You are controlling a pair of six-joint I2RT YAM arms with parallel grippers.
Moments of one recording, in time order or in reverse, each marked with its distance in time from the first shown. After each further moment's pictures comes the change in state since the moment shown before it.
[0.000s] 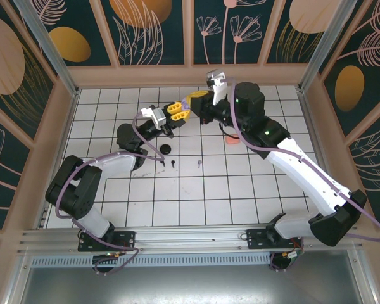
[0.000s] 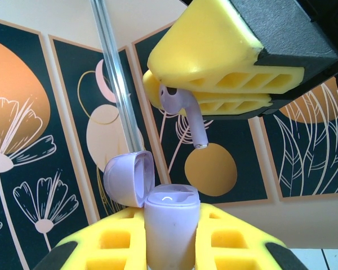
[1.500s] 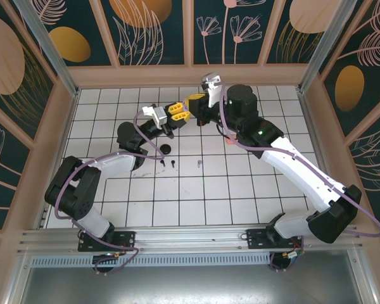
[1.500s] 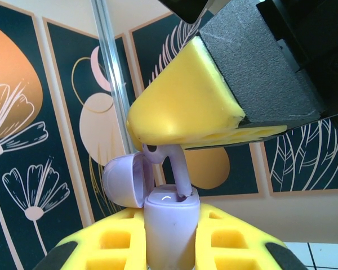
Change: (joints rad) left arm -0.002 -0.011 0.004 -0.059 0.011 -0.020; right arm 0.006 0.032 -0.037 0.023 0.061 -0.056
